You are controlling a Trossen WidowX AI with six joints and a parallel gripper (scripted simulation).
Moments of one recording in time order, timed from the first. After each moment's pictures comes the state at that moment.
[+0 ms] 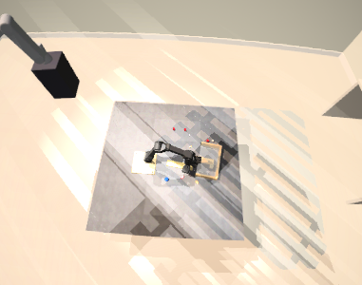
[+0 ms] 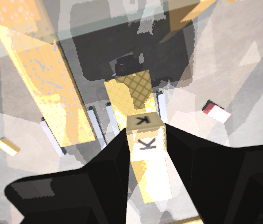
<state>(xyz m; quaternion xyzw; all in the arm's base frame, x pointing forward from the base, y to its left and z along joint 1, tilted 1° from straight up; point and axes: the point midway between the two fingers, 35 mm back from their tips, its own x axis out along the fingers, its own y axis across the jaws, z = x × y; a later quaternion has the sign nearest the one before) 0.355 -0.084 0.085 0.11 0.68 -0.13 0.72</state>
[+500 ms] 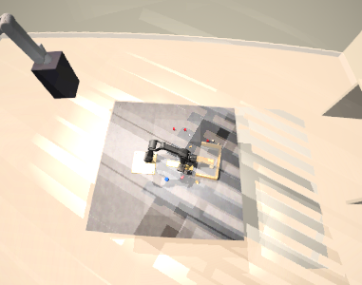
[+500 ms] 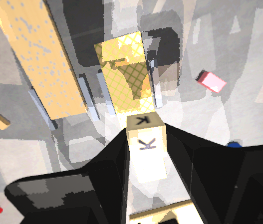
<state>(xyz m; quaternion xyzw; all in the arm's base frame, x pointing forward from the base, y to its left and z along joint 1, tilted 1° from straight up) 0.315 -0.075 0.093 0.11 0.68 -0.13 0.71</state>
